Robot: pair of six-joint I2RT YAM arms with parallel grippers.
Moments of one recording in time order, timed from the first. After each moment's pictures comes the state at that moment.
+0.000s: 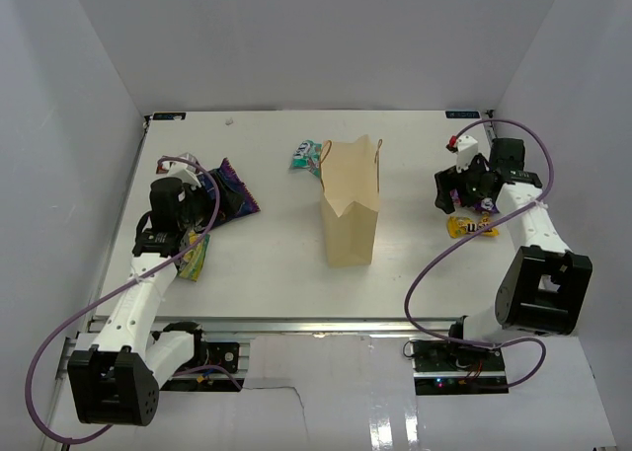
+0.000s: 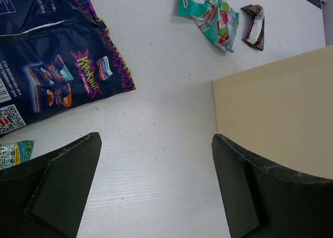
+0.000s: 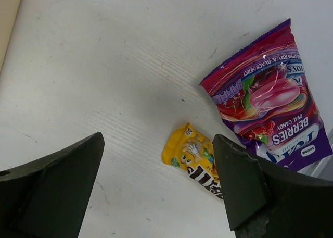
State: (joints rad) left arm -0.05 0.99 0.74 -0.21 0.25 -0.44; right arm -0.14 1.45 1.12 -0.58 -0.43 -0.55
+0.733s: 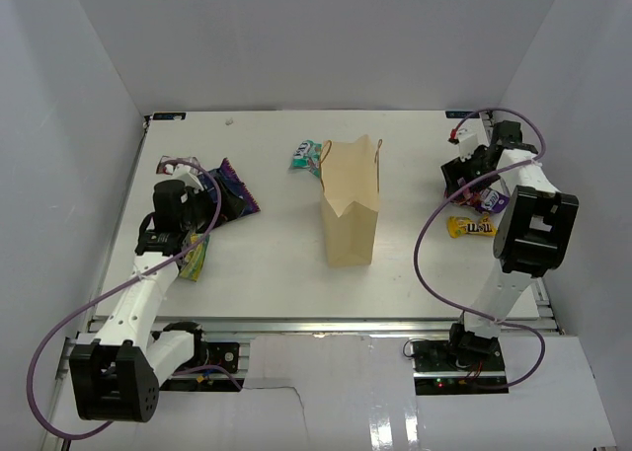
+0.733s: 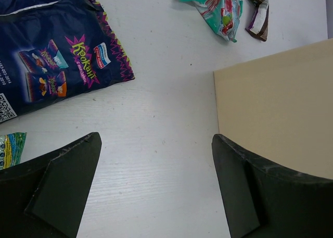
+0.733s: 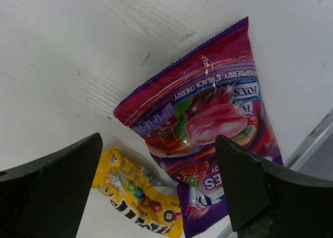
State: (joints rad) left arm -0.05 1.00 0.71 -0.21 0.28 -0.46; right arm -0.21 1.86 1.46 -0.68 -0.38 -0.71
